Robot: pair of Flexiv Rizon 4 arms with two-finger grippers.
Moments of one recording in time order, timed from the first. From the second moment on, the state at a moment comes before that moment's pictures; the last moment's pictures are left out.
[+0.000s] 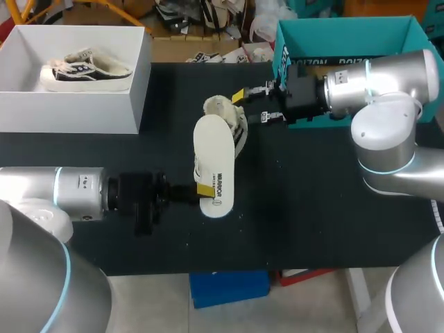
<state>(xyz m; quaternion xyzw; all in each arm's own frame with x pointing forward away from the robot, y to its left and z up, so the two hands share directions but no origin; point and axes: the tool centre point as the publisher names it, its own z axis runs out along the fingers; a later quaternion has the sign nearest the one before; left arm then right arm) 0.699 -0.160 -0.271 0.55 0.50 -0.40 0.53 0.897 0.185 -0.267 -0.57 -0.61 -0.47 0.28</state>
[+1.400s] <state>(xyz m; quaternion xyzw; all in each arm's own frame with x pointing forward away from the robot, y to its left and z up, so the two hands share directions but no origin) 0.816 -0.158 -0.277 0.58 0.48 -0.38 0.54 0.887 0.198 -0.253 -0.55 -0.61 -0.48 0.31</state>
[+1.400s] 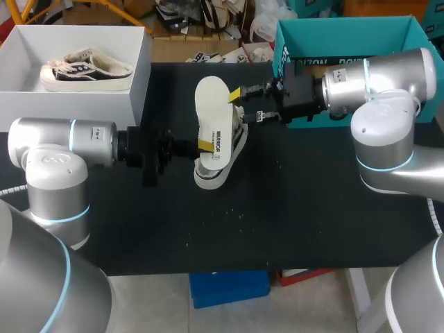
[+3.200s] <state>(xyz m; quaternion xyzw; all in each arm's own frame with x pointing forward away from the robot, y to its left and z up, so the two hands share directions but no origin) 0.816 -0.158 -0.276 0.58 0.48 -0.38 0.54 0.880 0.236 -0.279 -0.53 -0.56 -0.49 0.41</state>
